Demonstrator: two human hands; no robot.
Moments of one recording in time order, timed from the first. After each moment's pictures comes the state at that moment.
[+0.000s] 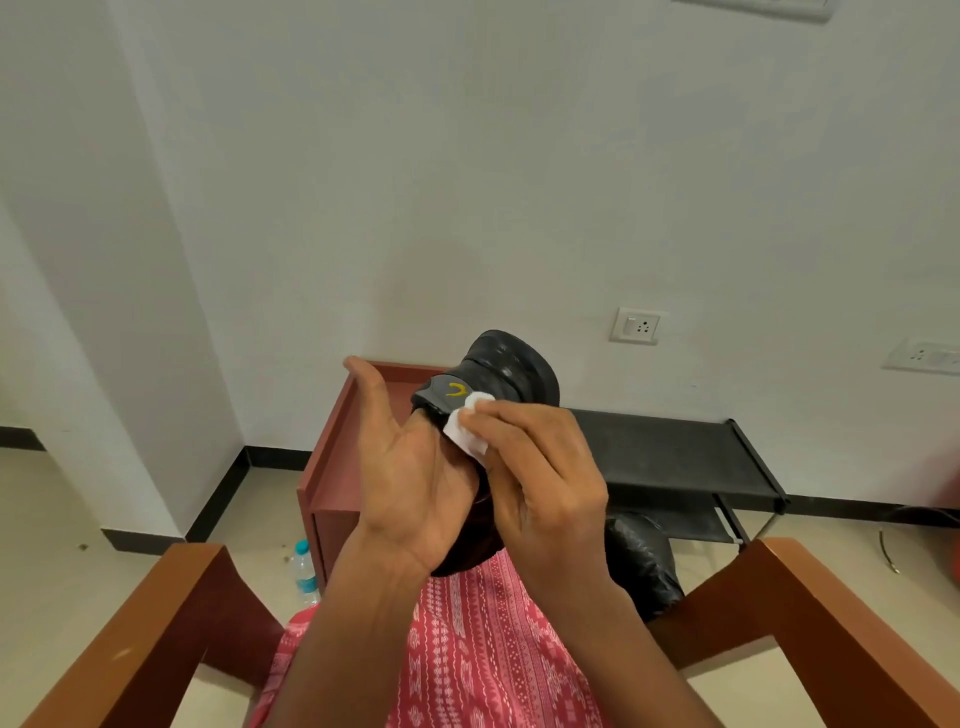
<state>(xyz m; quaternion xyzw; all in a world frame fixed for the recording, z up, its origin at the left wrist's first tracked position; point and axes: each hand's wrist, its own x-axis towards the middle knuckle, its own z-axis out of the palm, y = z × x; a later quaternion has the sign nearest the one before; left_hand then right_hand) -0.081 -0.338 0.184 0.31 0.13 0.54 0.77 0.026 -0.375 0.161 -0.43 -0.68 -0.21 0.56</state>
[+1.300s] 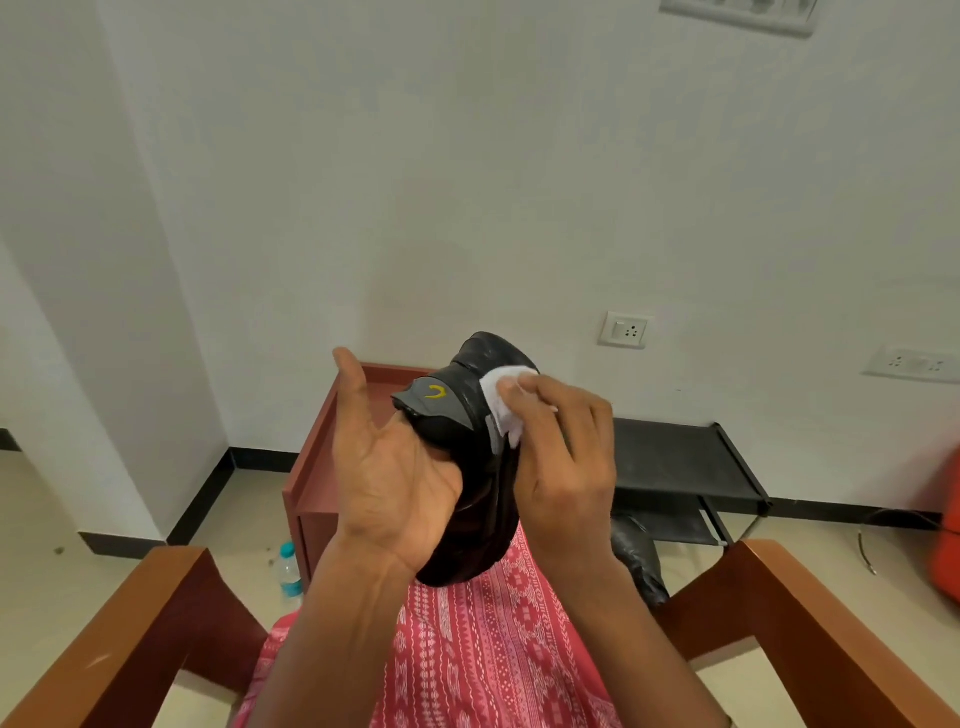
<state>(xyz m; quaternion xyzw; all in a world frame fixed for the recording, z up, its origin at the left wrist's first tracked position) -0.084 -0.346 0.199 0.28 0.12 0.56 0.77 0.051 -0.357 0.157 -0.50 -0.62 -0.32 0.51</state>
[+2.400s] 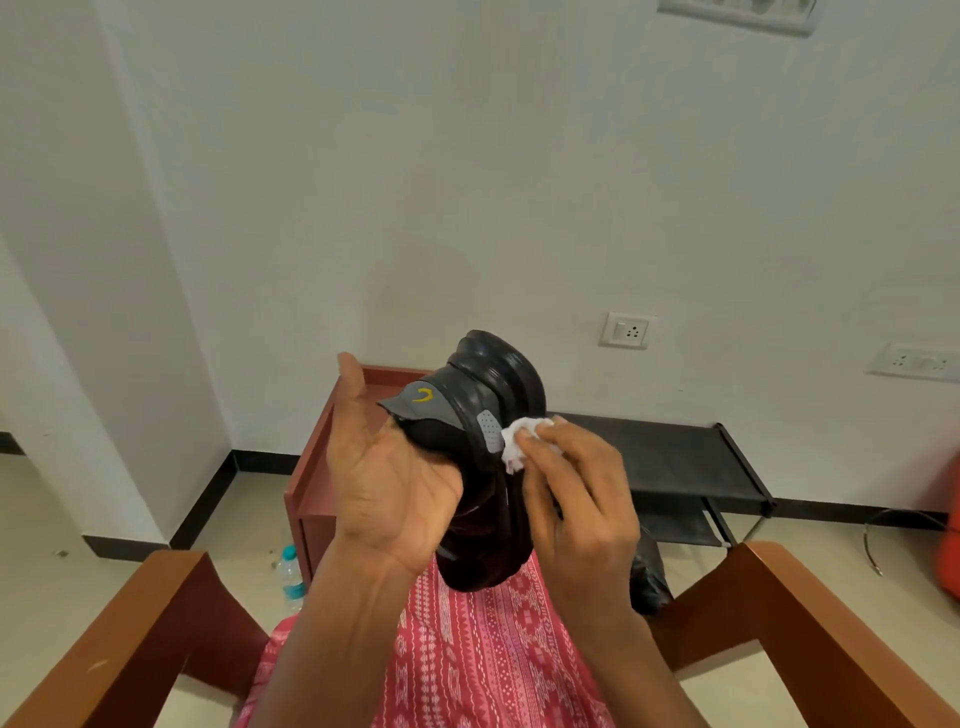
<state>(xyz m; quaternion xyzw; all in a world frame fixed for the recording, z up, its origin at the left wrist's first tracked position) -0.081 -0.346 0.201 0.21 0.10 0.58 0.78 0.060 -0.383 0.134 -0.51 -0.63 -0.26 0.53</state>
